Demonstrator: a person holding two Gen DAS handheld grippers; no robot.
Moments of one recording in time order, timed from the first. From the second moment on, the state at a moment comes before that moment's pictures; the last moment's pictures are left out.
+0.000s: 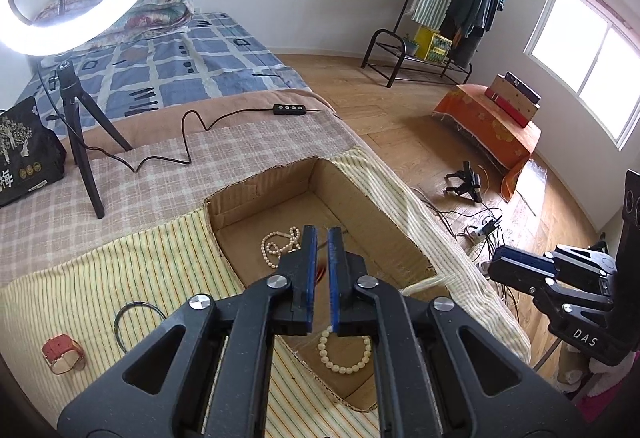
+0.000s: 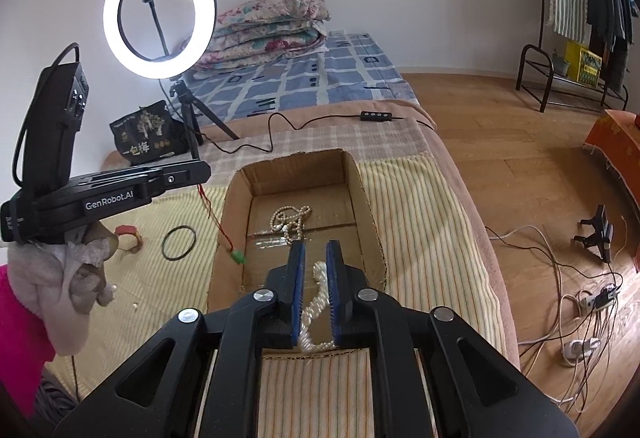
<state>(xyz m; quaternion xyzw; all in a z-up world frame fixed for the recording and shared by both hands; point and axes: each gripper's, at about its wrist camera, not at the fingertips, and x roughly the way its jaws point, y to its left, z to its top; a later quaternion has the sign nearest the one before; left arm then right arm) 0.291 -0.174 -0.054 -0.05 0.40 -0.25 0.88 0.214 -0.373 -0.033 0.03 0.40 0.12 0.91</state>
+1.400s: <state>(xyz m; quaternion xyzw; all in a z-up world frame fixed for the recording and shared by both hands) 0.204 0.007 -0.019 -0.05 0.35 -0.12 0.93 0.186 -0.300 -0.021 -0.02 0.37 0.15 0.91</state>
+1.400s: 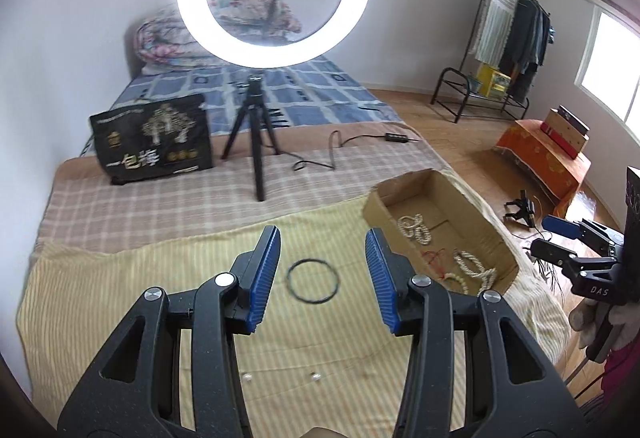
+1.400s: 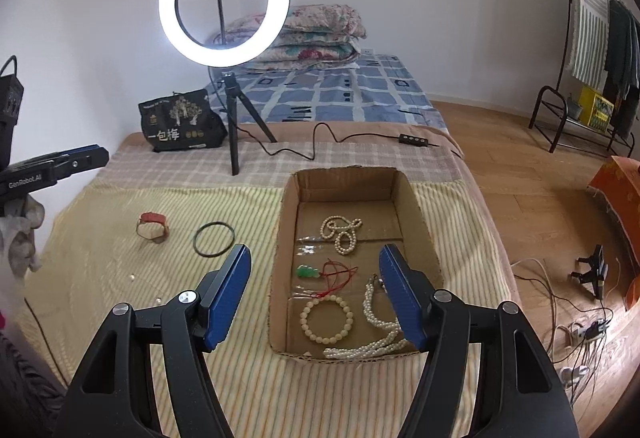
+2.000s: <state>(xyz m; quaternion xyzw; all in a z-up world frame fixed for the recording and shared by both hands) 0.199 0.086 -0.067 -0.08 0.40 -0.08 0.91 0.197 -0.217 -0.042 -0.06 0.37 0.24 0.90</state>
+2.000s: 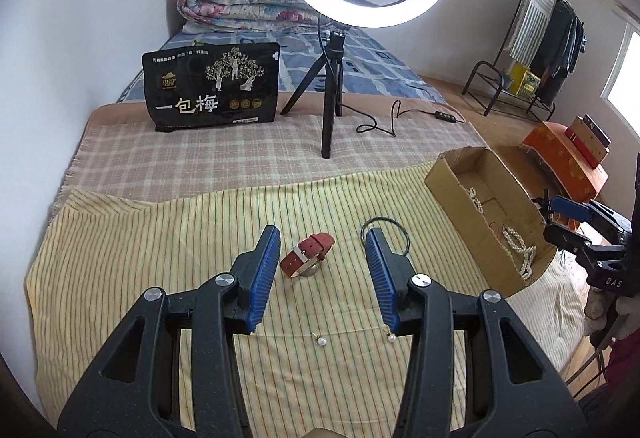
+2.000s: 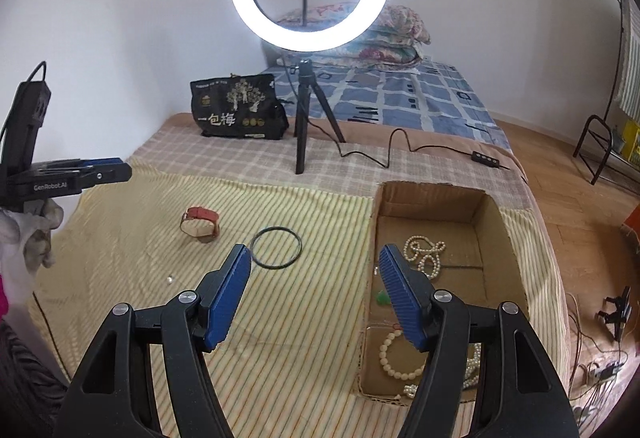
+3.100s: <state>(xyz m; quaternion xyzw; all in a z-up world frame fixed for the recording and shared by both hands) 0.253 0.073 -0.156 -0.01 0.49 -0.10 0.86 0.251 -0.088 -0.152 -0.19 0.50 0.33 0.78</state>
